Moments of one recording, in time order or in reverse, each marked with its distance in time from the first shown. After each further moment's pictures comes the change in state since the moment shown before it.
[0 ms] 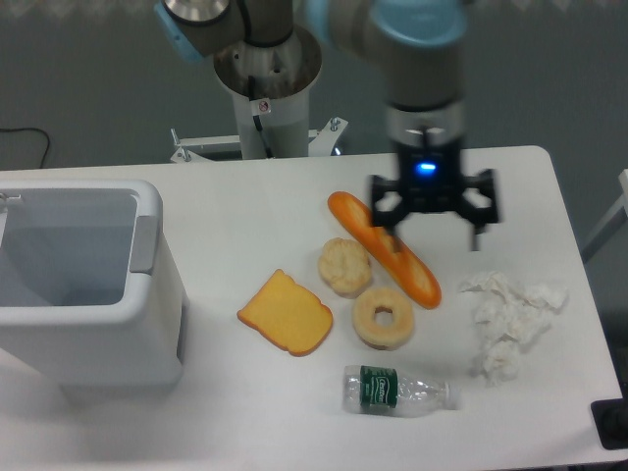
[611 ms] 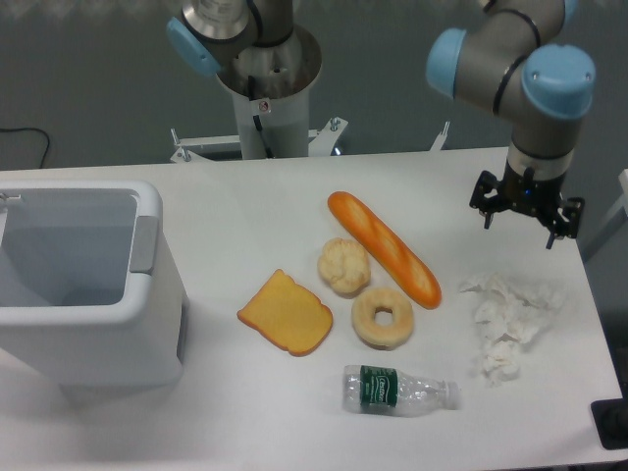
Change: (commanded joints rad) arm 0.028 -0.114 -0.005 -0.012 0.106 0.263
